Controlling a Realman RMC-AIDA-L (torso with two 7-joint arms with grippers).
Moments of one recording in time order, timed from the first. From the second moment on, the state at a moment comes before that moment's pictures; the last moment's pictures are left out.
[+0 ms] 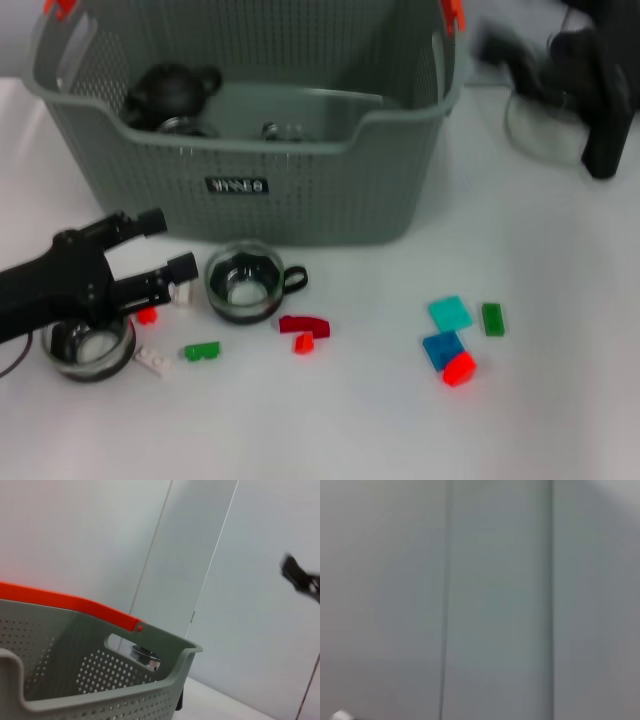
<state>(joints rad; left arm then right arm) -0.39 -2.10 0.21 0.65 2.12 1.86 -1.25 0.35 2.10 -0.99 -1.03 -1.31 -1.62 1.33</state>
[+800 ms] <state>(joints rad) -0.38 -2.10 0.33 1.03 2.19 2.01 -1.60 0.26 2.09 -0.75 -0.64 -1.70 -1.77 1.06</state>
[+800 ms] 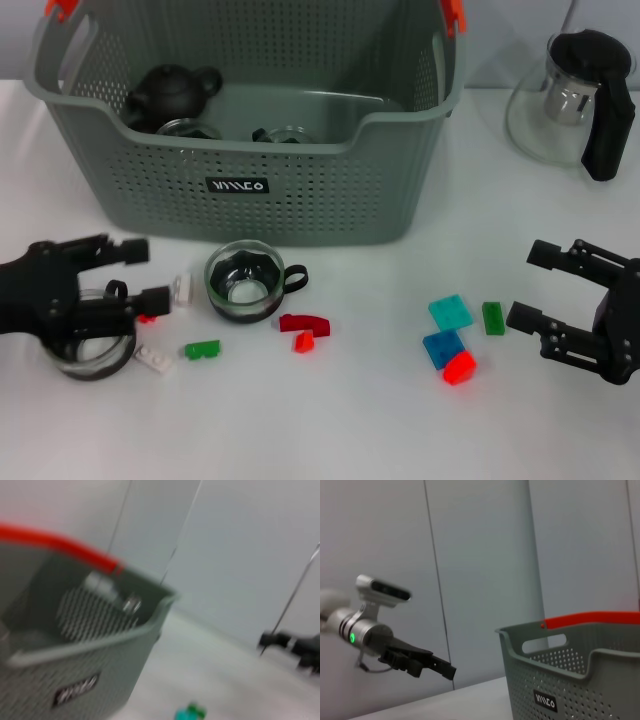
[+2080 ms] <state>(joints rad) -0.48 -2.16 0.94 1.53 2.84 1.76 -1.87 0.28 2.08 -0.69 -0.63 -1.70 -1.77 1.06</state>
